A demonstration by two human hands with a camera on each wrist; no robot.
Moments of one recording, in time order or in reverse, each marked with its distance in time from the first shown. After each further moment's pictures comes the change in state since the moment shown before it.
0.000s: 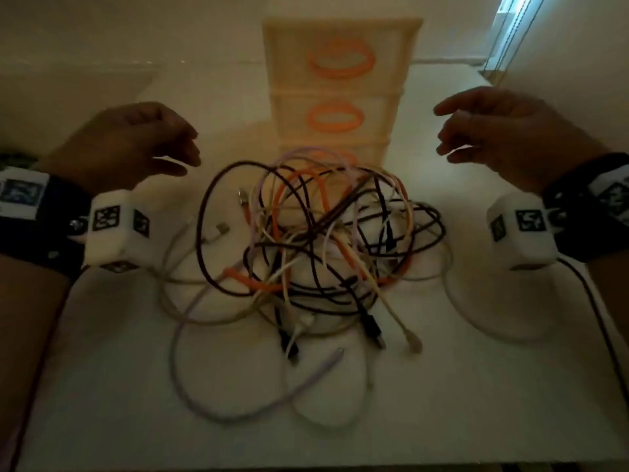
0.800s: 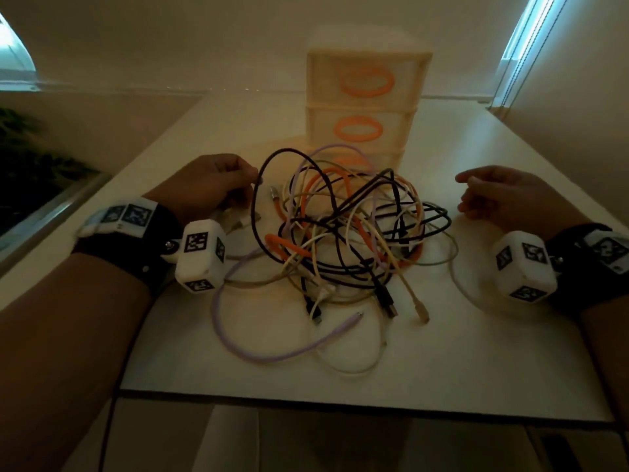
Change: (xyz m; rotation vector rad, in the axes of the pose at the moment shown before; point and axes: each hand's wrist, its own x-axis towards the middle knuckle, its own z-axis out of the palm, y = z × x) left_hand -0.049 -0.001 0.052 0.138 0.025 -0.115; right_hand -0.039 0.049 0.010 0.139 0.105 0.136
